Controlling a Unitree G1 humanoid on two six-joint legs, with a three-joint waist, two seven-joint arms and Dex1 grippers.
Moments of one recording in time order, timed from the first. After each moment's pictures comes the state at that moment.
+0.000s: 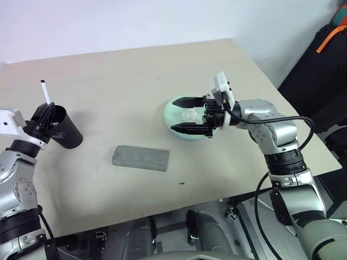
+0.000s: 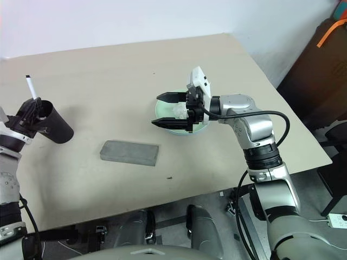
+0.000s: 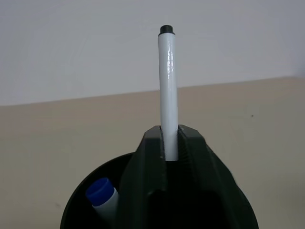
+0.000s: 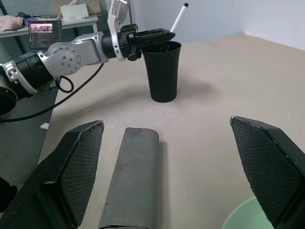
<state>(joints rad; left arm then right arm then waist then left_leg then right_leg) -0.21 0.59 0.58 0.12 -0.51 0.11 -0.57 -0.80 -0.44 0.11 0.07 0.50 0.56 1.19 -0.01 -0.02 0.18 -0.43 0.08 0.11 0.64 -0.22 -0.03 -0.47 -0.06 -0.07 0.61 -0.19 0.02</state>
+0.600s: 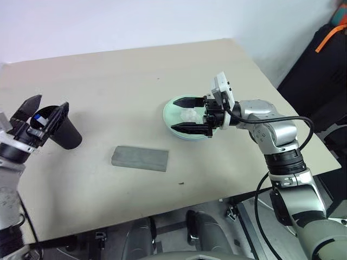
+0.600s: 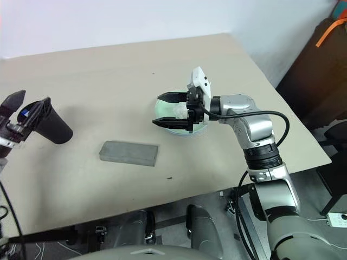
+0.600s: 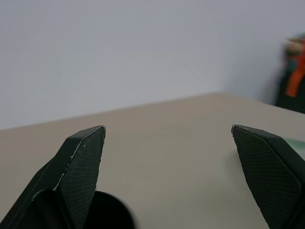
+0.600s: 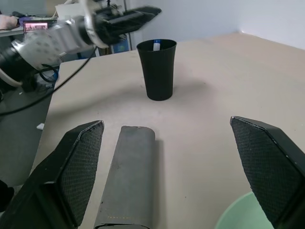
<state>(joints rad) 0.01 0.70 0.66 -0.23 -0.83 0.32 -0.75 -0.79 -0.45 0.10 0.08 0.50 0.55 1.19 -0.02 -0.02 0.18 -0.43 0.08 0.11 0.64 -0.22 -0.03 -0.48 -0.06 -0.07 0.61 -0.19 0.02</state>
